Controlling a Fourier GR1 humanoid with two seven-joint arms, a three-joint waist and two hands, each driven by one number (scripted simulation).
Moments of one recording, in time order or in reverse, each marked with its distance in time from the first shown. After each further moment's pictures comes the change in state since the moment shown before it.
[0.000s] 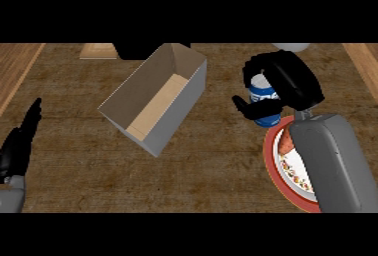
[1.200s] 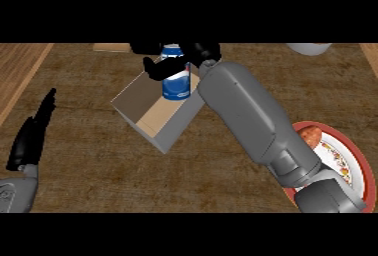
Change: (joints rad) left arm -0.070 -0.036 -0.023 0.008 -0.035 -0.022 0.006; right arm -0.622 0.183 0.199 0.752 -0.460 -0.306 0.296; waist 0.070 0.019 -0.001
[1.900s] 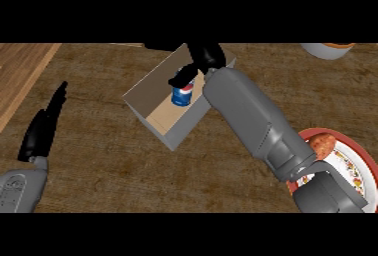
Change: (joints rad) left arm -0.055 -0.017 -0.028 0.024 -0.021 -0.010 -0.014; right arm -0.041 0.001 0.067 0.263 -0.209 -0.113 -0.012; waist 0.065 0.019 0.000
